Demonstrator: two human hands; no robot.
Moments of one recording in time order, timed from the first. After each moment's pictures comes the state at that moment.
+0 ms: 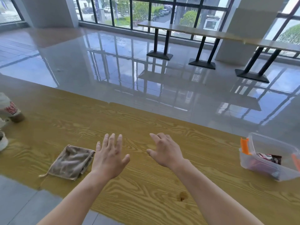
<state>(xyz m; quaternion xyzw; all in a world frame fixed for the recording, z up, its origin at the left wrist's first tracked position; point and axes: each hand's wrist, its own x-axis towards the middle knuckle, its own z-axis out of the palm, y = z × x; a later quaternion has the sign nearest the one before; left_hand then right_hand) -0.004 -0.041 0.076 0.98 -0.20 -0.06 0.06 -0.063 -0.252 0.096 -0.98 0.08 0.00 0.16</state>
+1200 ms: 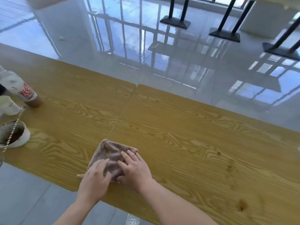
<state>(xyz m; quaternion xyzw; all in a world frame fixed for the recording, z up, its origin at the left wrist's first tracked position) 0.089 0.188 -0.056 0.95 -0.09 -0.15 0.26 0.071 0.012 -0.082 -0.97 -0.10 0.14 0.16</state>
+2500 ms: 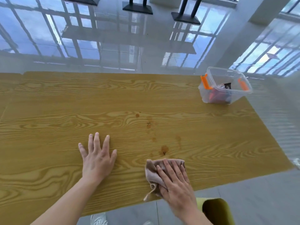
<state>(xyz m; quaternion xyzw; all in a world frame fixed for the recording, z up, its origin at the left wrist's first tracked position) 0.001 -0.070 -0.131 0.92 -0.36 -0.11 0.08 -0.292 -0.202 -0.124 -0.96 0.26 -0.01 0.08</state>
